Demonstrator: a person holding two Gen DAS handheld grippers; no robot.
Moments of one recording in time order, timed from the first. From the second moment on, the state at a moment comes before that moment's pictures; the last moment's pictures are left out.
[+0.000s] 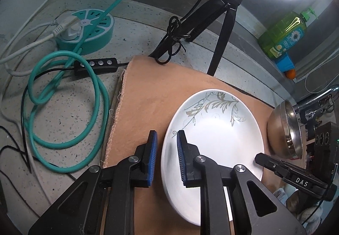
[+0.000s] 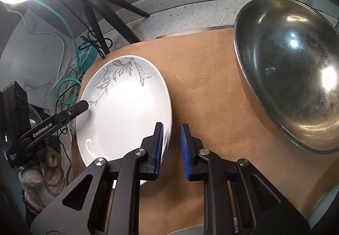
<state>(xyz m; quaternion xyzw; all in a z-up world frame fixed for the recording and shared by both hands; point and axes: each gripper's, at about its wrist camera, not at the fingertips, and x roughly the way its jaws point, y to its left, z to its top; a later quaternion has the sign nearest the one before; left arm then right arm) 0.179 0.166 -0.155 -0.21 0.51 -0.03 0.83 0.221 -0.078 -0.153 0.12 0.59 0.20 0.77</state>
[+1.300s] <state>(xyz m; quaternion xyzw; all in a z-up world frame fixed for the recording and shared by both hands) 0.094 0.130 -0.096 -0.20 0.48 -0.04 0.86 0.144 -0.118 -0.100 0.11 0.57 0.26 0.77</state>
